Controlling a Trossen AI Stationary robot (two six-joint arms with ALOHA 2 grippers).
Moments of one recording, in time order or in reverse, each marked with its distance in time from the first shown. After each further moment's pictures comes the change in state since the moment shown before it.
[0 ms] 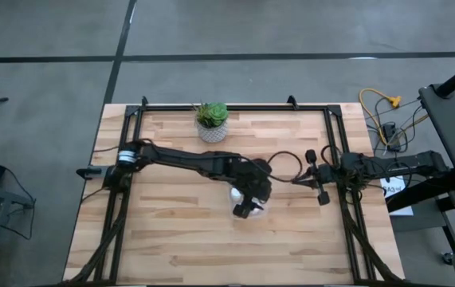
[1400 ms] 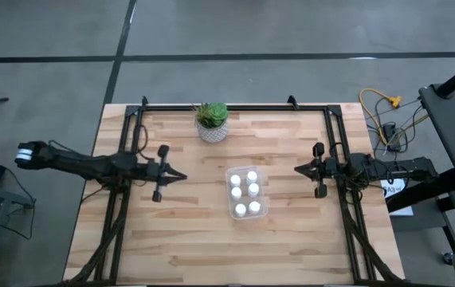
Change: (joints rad) left arm 0.004 -1.472 -1.701 0.978 -0.256 -0.166; right arm 0.000 -0.231 -0.073 -0.015 0.240 0.019
